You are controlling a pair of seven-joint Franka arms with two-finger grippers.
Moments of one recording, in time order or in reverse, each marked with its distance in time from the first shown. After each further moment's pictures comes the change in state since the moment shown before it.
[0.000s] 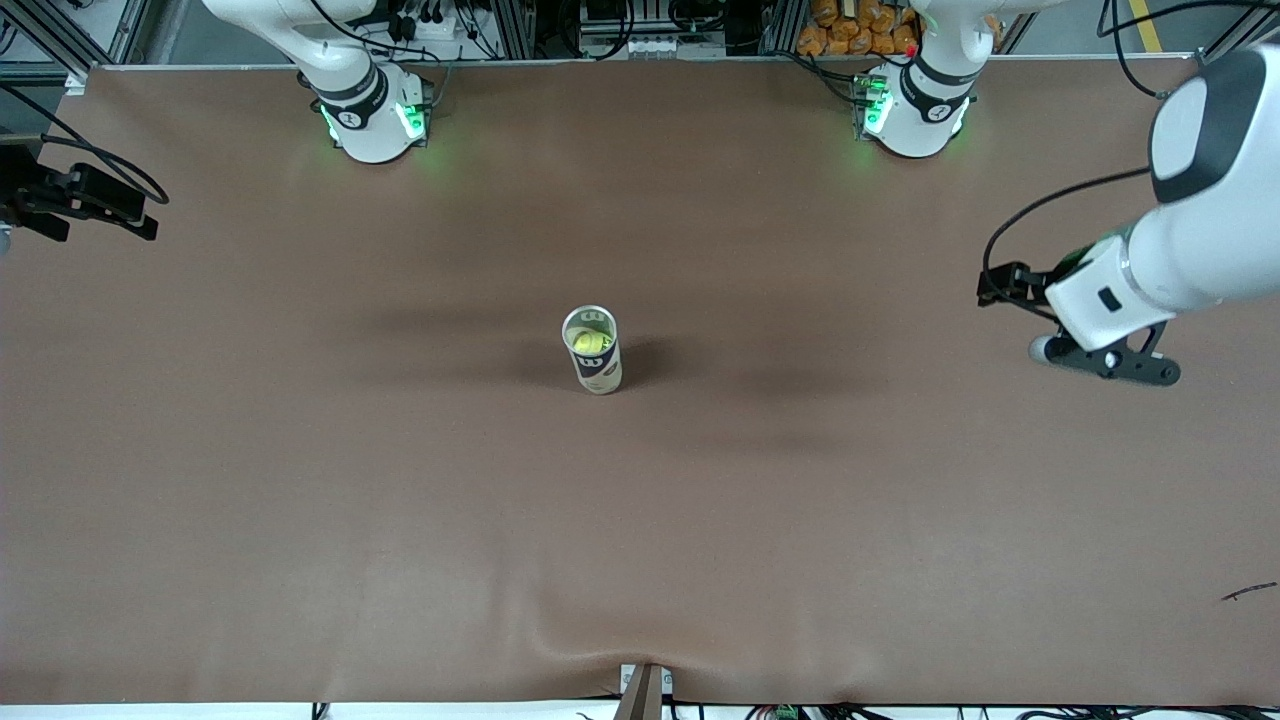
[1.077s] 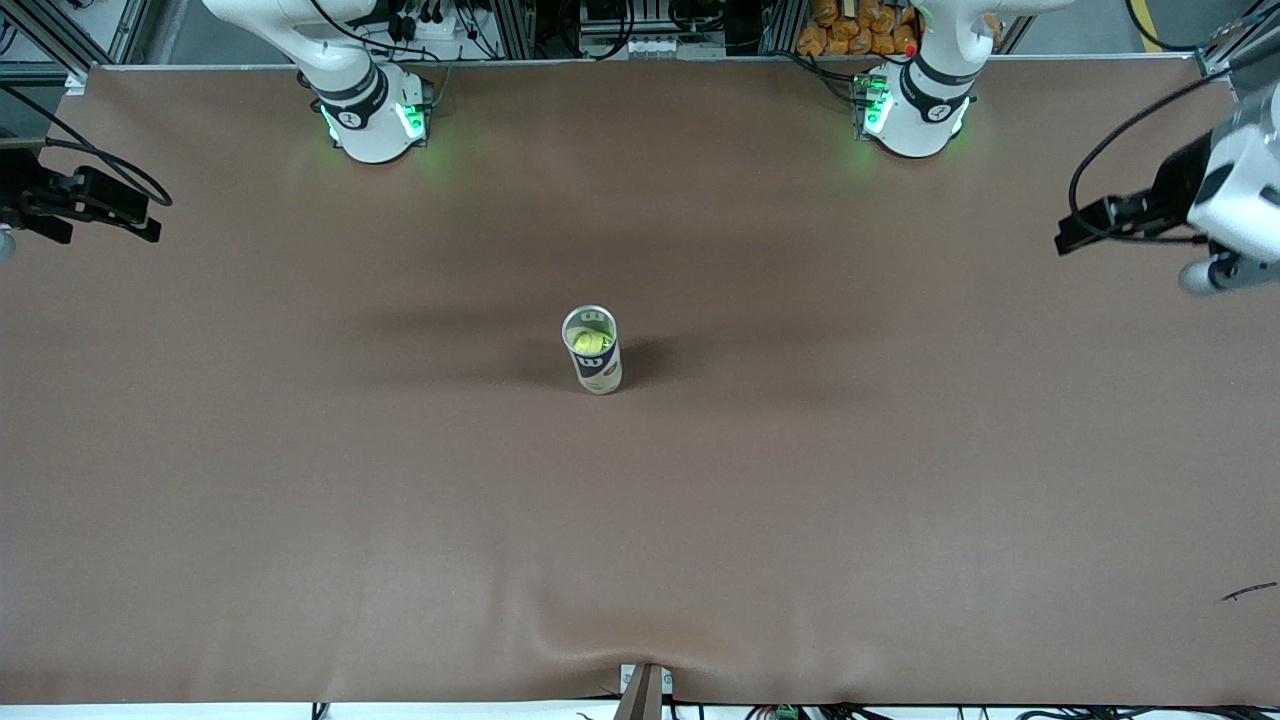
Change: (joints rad) left arm -0.054 -0.163 0.131 0.027 -0.010 -0.117 -0.337; right arm 0.000 0.004 0.002 0.000 0.000 0.001 0.000
